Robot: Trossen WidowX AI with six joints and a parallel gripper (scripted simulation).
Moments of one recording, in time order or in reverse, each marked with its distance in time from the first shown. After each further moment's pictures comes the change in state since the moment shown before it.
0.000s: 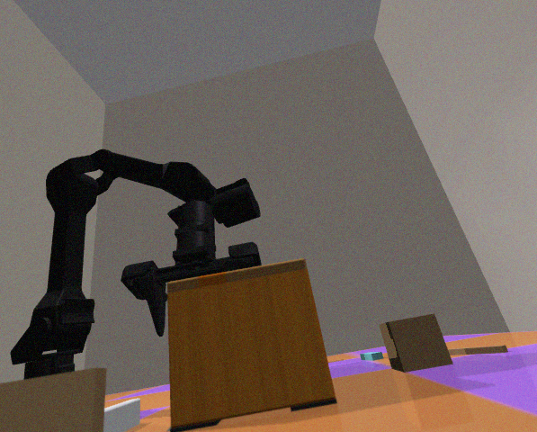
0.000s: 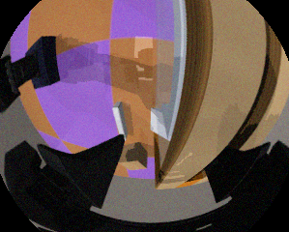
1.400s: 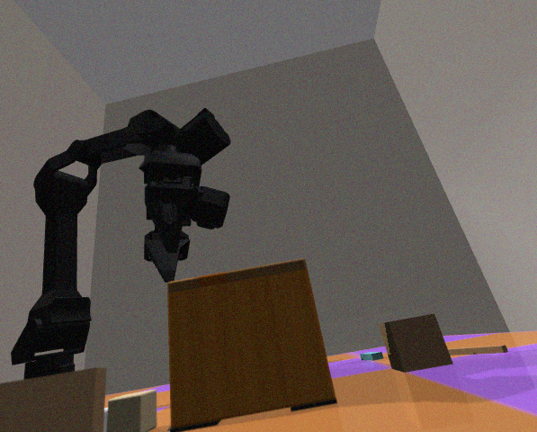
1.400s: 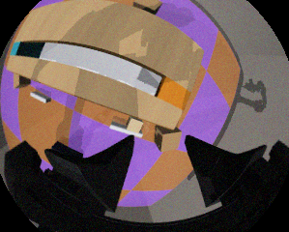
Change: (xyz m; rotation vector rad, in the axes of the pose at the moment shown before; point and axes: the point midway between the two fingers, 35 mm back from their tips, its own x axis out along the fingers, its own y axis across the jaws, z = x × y) arm -0.046 0.009 -0.075 1.168 -0.102 -0.040
